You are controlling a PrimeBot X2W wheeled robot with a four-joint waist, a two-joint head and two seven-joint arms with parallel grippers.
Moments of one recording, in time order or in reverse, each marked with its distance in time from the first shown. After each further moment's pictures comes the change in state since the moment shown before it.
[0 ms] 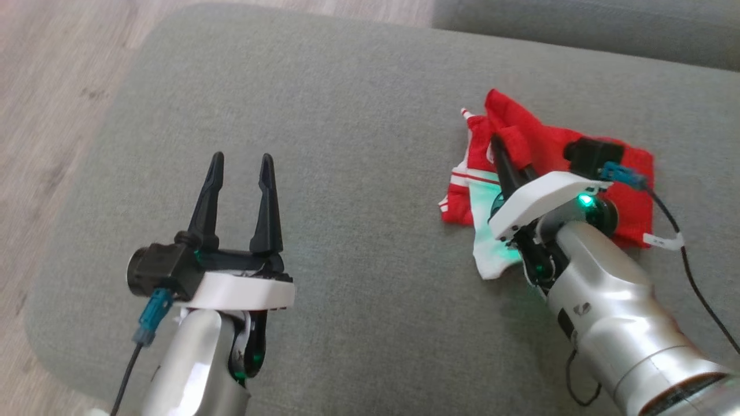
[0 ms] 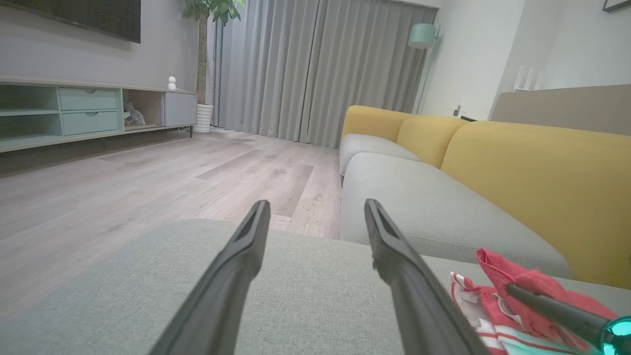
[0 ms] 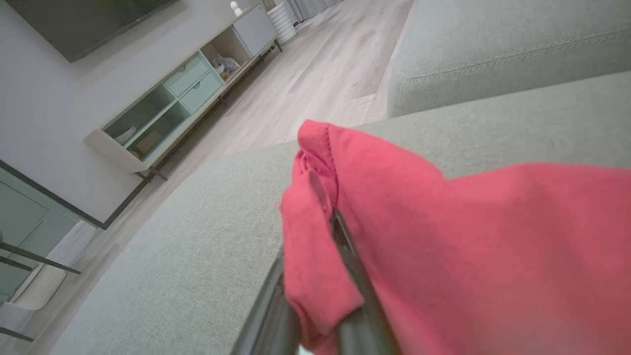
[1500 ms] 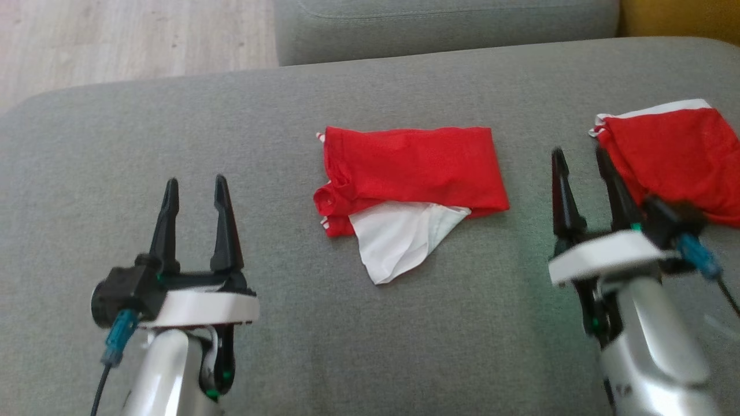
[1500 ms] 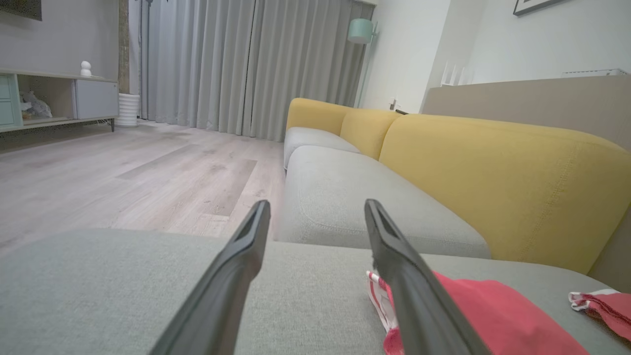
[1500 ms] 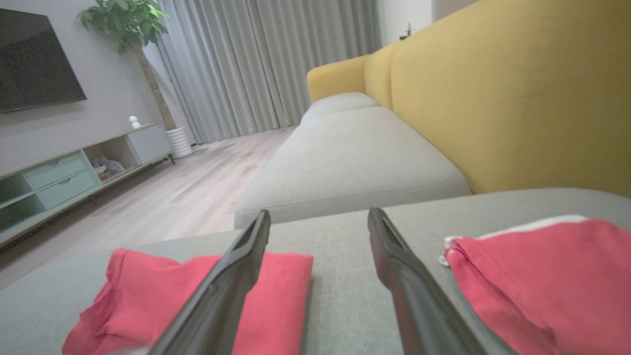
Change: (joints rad) left arm 0.062 0.000 0.132 0.019 0.030 -0.014 0.000; right arm 0.398 -0.002 -0.463 -0.557 -0.548 0.000 -0.037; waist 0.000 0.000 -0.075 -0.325
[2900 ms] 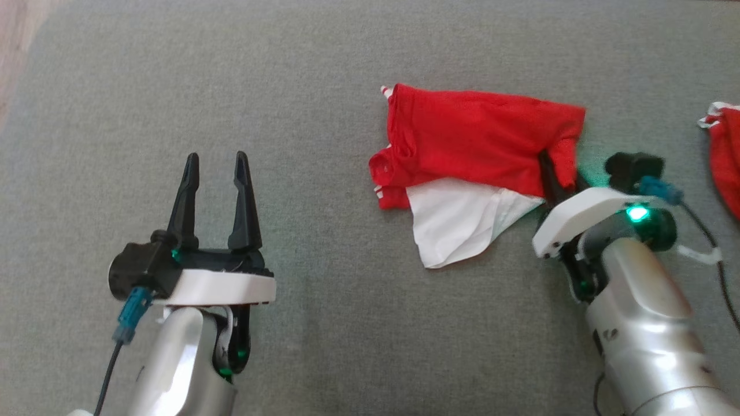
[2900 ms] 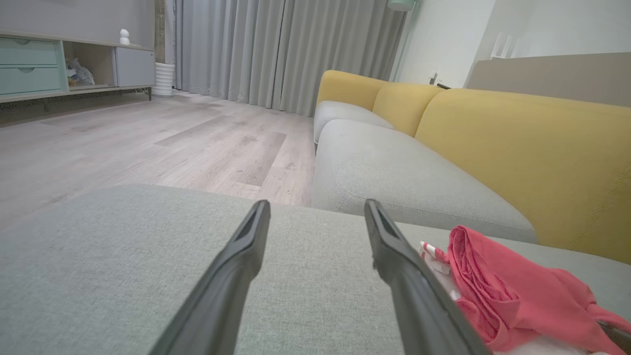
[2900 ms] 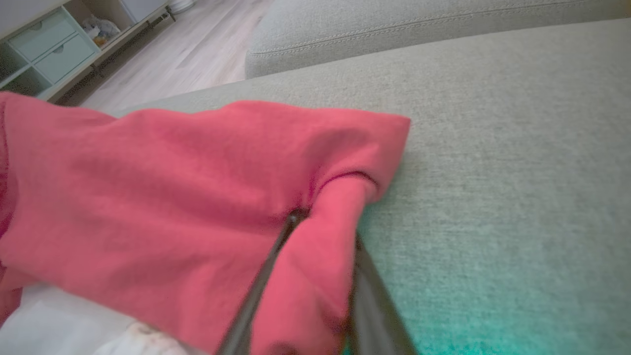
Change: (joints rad) left arm -0.066 -0.001 -0.067 0.006 -0.040 0.002 0.000; right arm -0.238 0.000 0.019 0.376 0.022 0.000 0.184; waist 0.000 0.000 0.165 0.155
